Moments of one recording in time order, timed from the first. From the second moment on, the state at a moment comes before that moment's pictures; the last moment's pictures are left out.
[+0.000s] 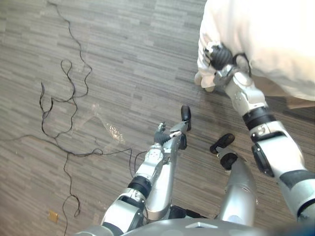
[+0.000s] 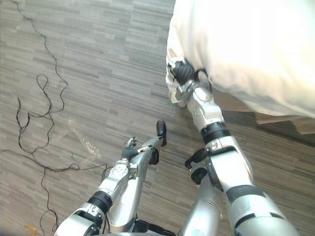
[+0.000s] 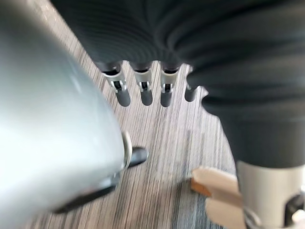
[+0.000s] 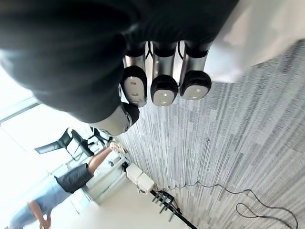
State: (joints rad) left arm -0.29 -0.01 -0.19 0.79 -0.13 -0.05 0.23; right arm -0.81 -0.31 0.15 0.73 0.75 0.03 0.14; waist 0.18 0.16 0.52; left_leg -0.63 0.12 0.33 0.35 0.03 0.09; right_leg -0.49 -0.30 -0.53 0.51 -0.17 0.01
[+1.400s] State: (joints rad) left arm -0.21 0.09 -0.23 0.89 -0.01 -0.08 0.05; right arm -0.95 -0.41 -0.15 0.75 1.25 -0.07 0.21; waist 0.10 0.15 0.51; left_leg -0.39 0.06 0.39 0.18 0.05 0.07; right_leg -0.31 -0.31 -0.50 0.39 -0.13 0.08
